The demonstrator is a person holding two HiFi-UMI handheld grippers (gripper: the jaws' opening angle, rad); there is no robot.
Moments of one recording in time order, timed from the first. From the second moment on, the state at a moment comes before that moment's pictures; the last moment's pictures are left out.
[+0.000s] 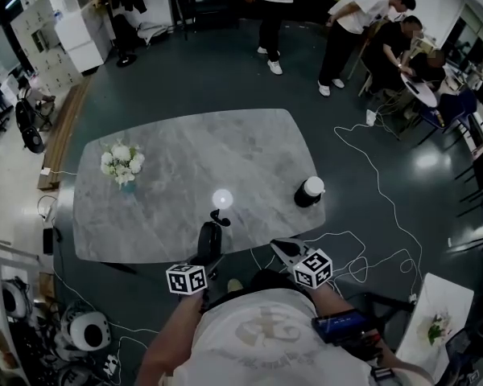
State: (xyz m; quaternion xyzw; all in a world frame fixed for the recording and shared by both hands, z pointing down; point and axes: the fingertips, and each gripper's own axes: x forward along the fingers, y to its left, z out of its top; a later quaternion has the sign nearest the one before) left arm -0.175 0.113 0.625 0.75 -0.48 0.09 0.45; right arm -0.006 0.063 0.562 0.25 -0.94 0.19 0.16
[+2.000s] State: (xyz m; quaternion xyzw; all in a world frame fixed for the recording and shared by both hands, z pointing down) left arm -0.175 -0.075 0.659 0.73 -0.49 0.18 0.44; right arm -0.064 -0.104 0.614 0.16 -0.94 0.26 0.17
